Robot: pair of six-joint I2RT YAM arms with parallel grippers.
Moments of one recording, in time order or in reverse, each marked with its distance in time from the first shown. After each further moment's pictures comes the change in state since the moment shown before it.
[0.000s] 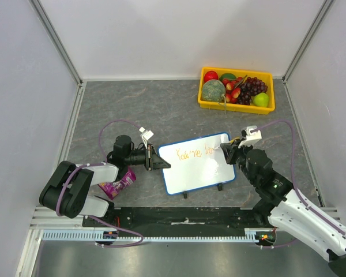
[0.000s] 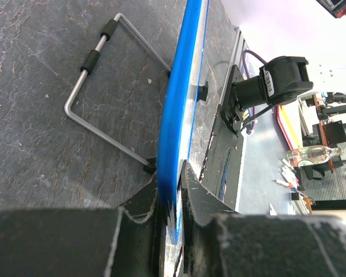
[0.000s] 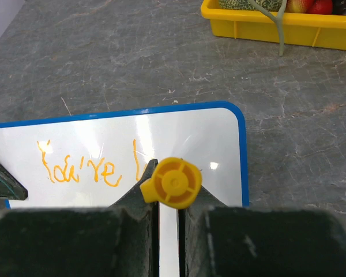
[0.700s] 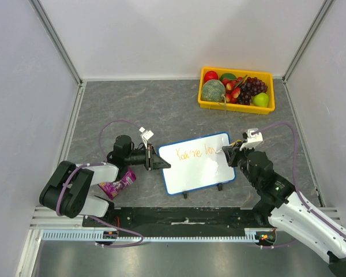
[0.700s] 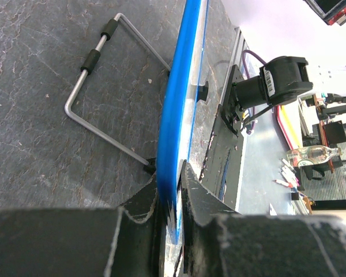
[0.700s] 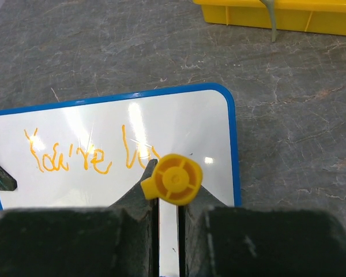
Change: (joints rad) left arm 0.000 0.002 0.001 0.000 0.000 0.000; right arm 0.000 -0.049 -0.018 -0.081 0.013 0.011
